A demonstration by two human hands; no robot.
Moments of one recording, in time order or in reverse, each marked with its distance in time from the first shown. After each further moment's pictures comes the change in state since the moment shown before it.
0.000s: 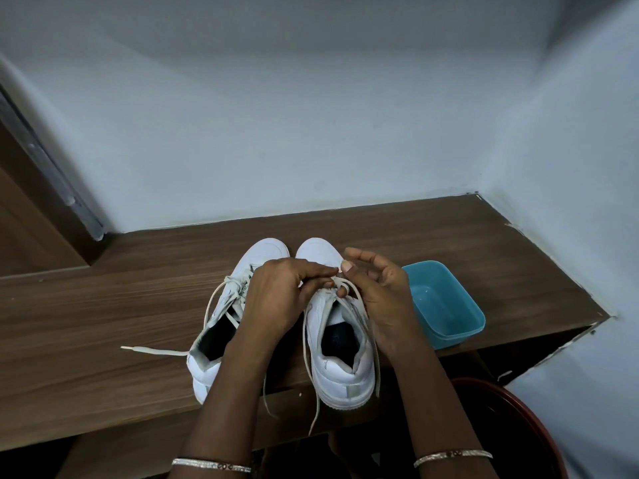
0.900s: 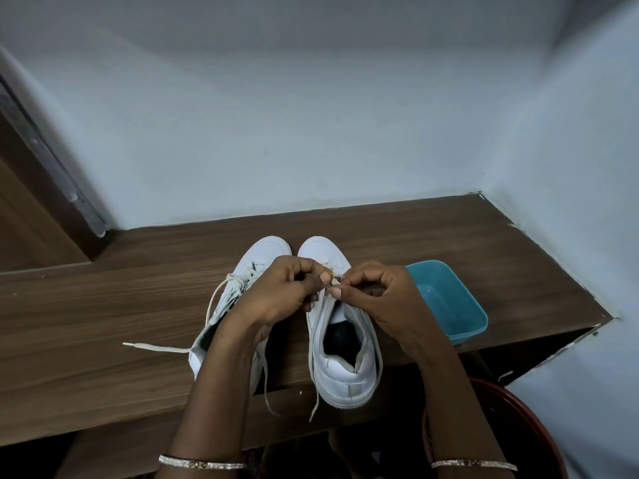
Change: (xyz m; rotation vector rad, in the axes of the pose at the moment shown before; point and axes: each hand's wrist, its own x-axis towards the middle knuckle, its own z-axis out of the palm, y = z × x) left_hand 0.007 0.016 -0.018 -0.731 -0.337 -0.544; right_hand 0.003 -0.007 -0.024 -0.608 -0.262 -0.258
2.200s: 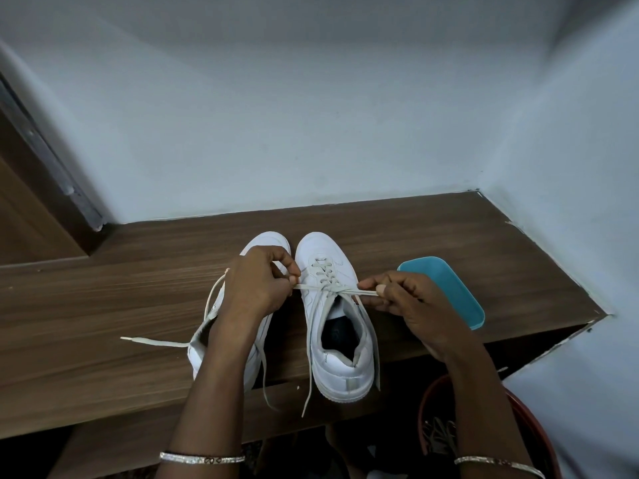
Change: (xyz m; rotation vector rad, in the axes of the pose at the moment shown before) left_hand -0.004 -0.004 -0.017 0.579 0.389 -0.072; right_hand -0.021 -0.001 -0.032 0.101 -0.054 0.250
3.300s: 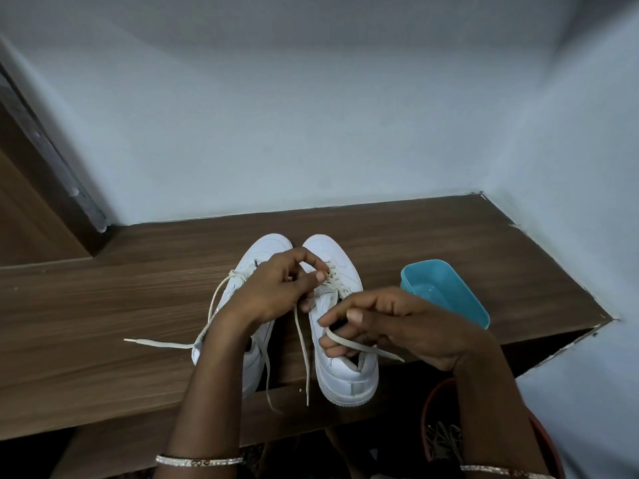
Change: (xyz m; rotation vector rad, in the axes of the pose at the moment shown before) left_hand 0.000 0.002 -0.001 -0.348 -0.338 0.144; right_hand -0.015 -0.041 0.012 0.118 -0.639 0.125
